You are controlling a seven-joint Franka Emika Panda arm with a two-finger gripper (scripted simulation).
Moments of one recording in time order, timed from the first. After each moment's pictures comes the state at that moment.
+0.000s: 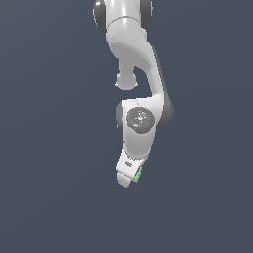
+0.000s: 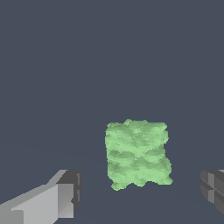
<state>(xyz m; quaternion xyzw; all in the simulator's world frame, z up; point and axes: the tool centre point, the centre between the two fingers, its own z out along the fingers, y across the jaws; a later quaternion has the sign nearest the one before) 0.101 0.032 0.097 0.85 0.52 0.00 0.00</state>
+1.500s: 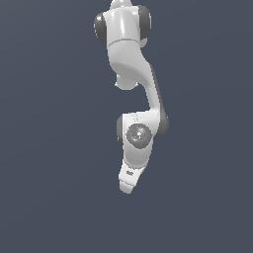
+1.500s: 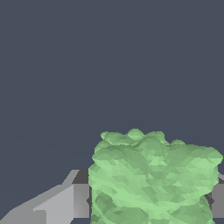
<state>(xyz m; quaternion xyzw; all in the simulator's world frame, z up) 0.107 0.033 0.041 0.83 0.55 0.00 0.00</state>
